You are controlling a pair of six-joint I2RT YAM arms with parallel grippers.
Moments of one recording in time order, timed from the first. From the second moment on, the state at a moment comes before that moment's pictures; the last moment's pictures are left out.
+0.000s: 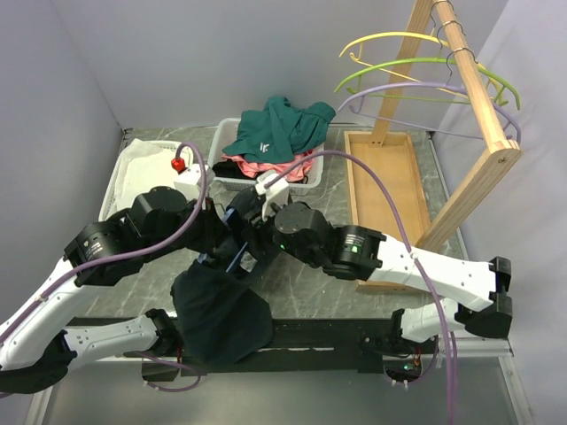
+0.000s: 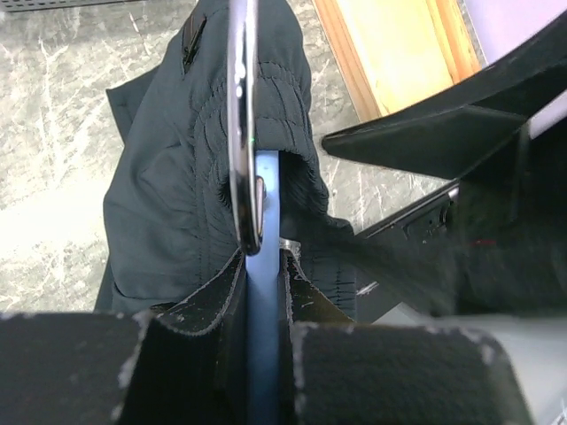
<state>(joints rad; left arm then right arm) -0.92 0.93 1.42 -1.03 -0.17 -0.58 1.26 1.30 1.34 -0.41 0.39 0.31</state>
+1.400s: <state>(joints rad) -0.91 0.80 1.20 -0.80 0.01 -0.40 1.24 1.32 1.52 -0.43 0.23 0.20</state>
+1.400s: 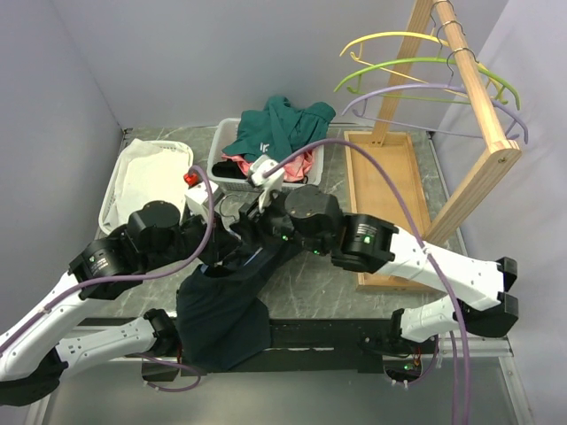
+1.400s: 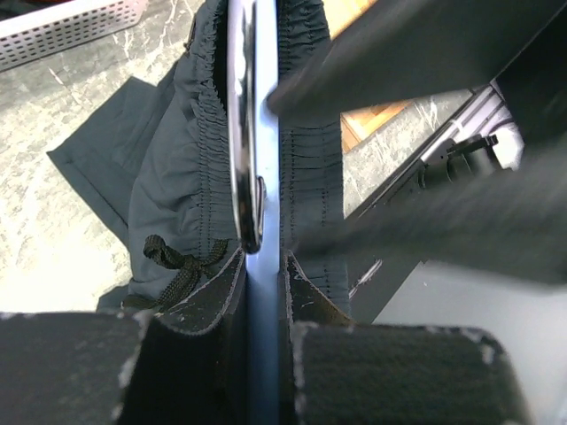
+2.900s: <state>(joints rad) -0.91 0.78 1.48 -0.98 -0.02 -0.35 1.31 1.23 1.38 -0.24 0.63 0.04</state>
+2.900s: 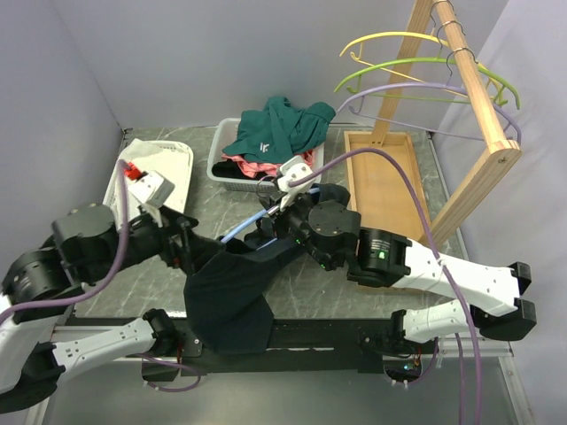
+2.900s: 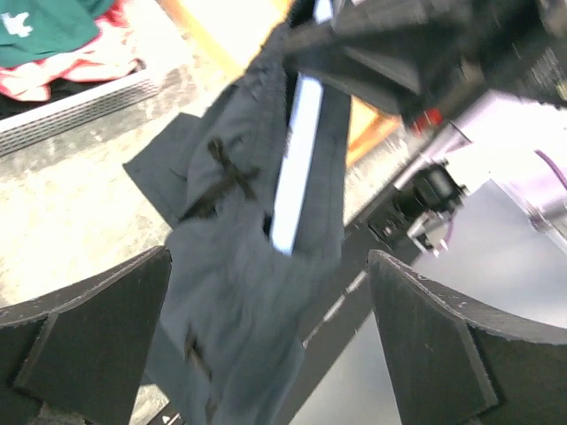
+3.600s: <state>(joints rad) -0.91 0.83 1.36 -1.01 0.11 -0.27 1.31 1.19 1.41 -0.31 0.67 0.00</state>
